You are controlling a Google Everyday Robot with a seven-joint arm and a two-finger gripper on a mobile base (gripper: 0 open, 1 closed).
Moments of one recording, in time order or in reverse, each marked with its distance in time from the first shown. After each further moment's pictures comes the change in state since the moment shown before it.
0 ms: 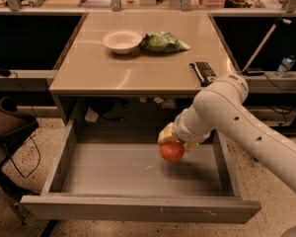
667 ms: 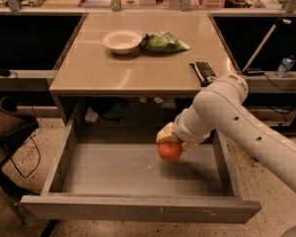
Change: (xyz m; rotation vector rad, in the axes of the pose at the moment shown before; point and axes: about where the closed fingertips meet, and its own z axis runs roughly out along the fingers) arm 0.000 0.000 0.000 0.000 0.000 0.000
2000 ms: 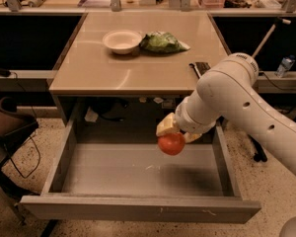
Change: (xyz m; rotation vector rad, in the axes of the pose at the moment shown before) arm 0.001 0.018 -0.055 0.009 -0.013 -0.094
